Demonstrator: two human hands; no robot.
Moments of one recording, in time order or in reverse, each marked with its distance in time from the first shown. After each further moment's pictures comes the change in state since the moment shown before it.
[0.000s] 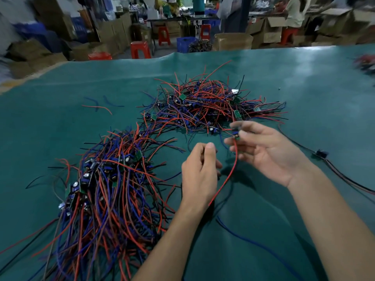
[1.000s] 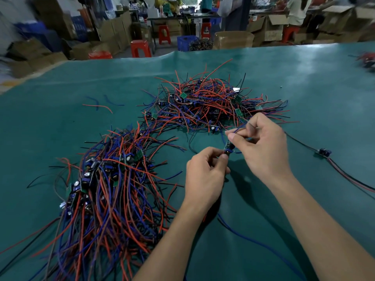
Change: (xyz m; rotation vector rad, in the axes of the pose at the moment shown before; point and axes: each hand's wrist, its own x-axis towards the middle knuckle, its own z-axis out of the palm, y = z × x) left_hand 0.001 -0.004 0.000 0.059 -0.129 0.005; right_hand 0.008 0.027 0.021 -0.685 0.460 -0.557
